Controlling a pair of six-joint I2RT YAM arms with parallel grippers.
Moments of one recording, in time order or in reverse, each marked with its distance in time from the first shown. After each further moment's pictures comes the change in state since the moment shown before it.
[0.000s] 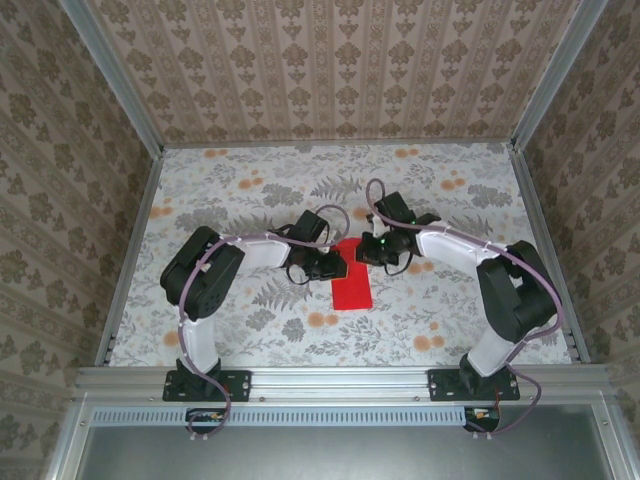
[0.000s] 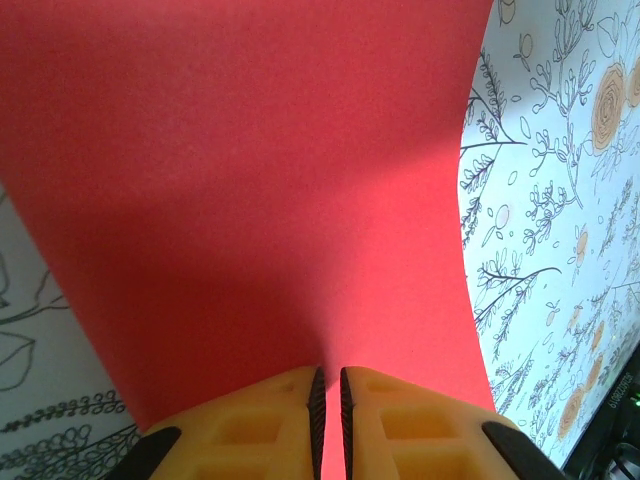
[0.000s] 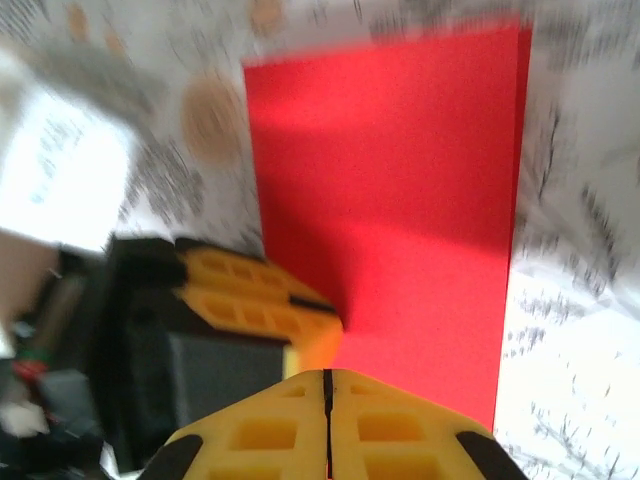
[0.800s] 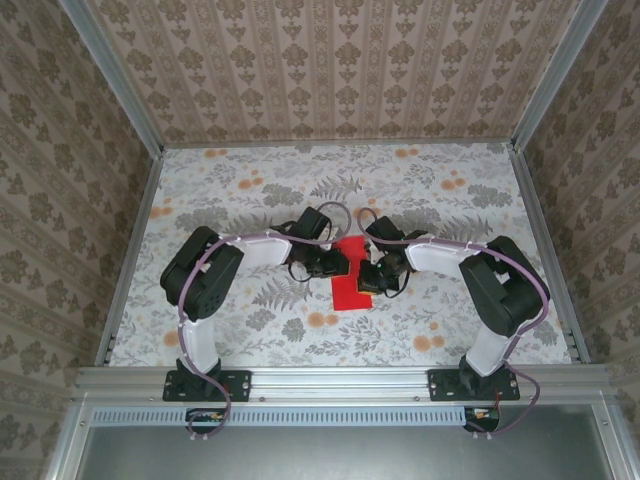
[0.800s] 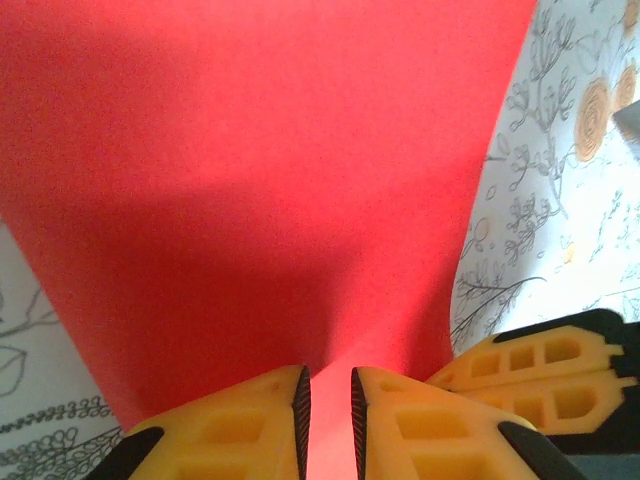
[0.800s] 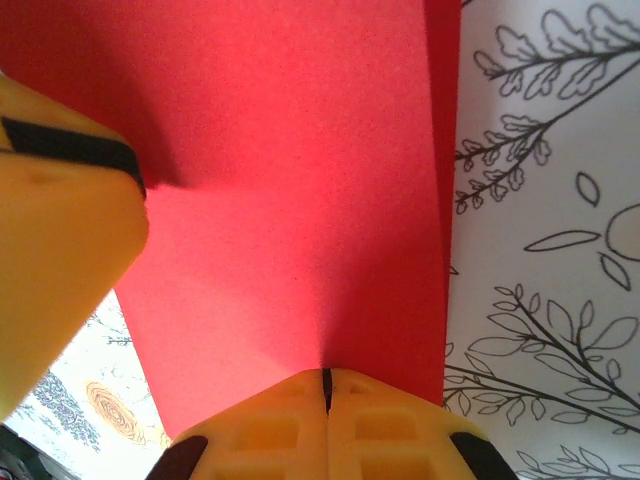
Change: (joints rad) left arm -0.001 -0.005 0.051 -0.047 -0.019 0.002; right arm 0.060 0.068 -0.095 -0.031 0.002 0.032
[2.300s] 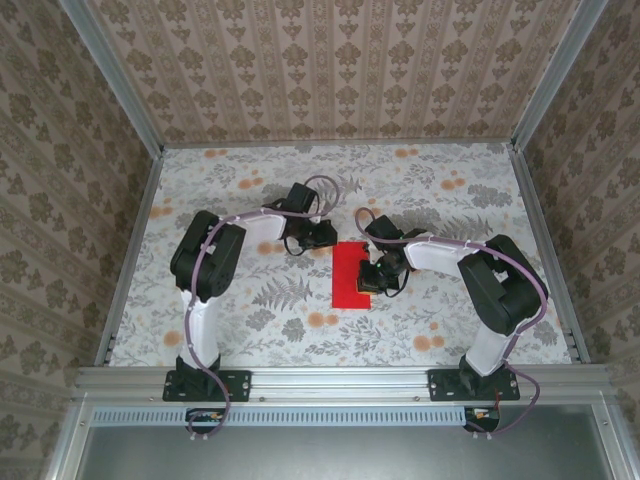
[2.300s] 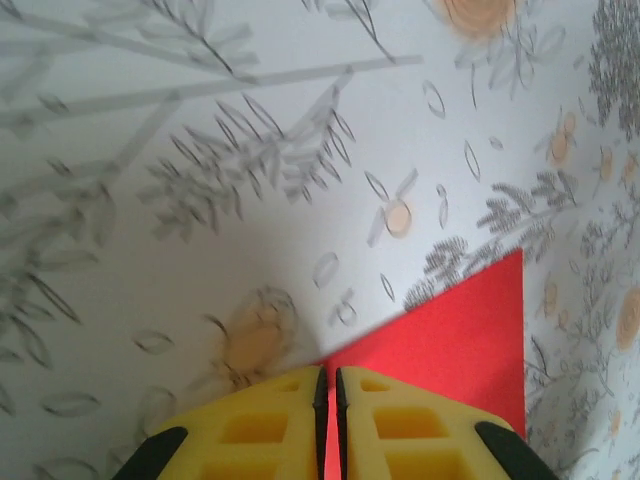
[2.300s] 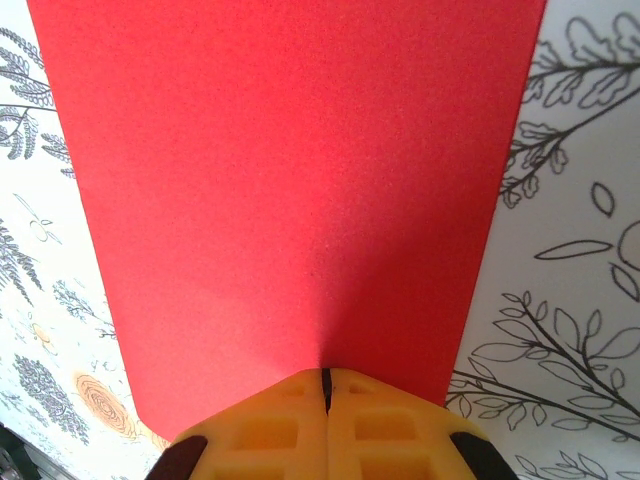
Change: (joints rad) left arm 0.159 0.164 0.216 -0.025 -0.052 0.095; right arm -0.001 0.014 0.015 -0.031 0.000 -0.044
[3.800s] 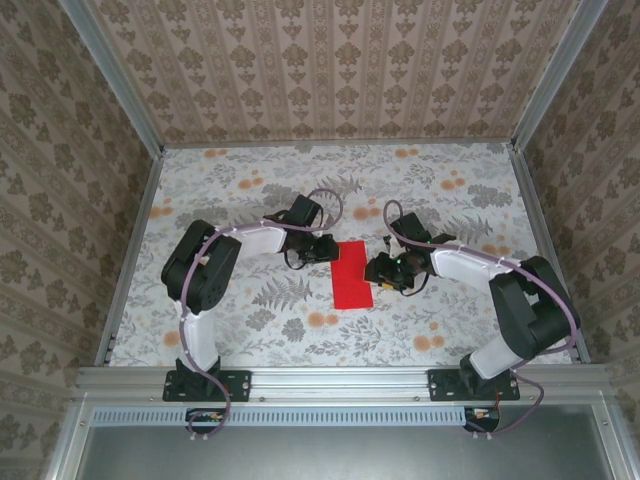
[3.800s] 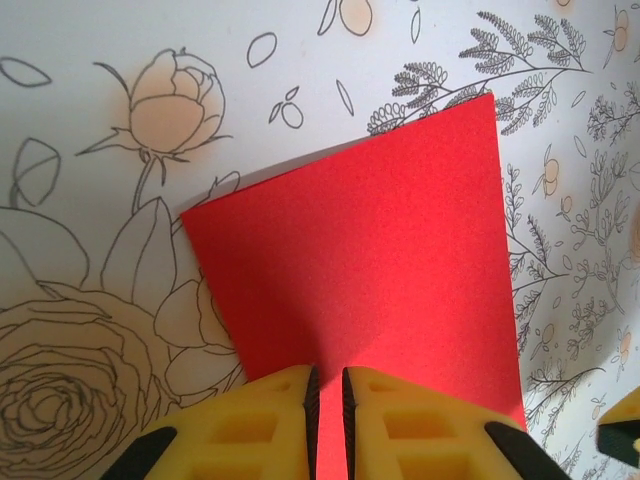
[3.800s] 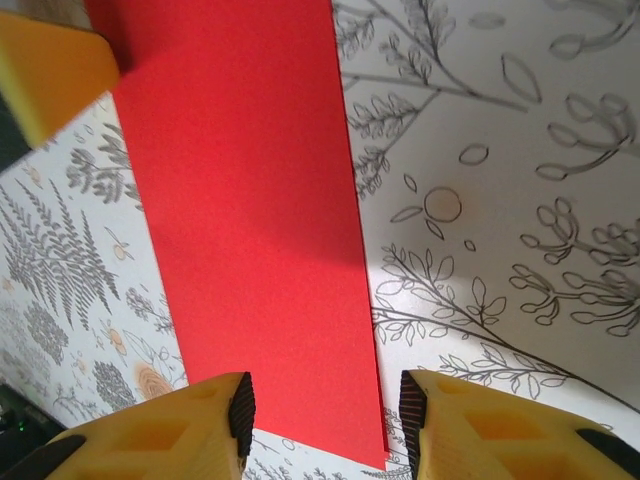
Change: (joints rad) left arm -0.080 -0.122 -0.151 -0.002 -0.034 -0.028; right arm -0.114 -0.188 -0.130 0.080 -0.043 0.061
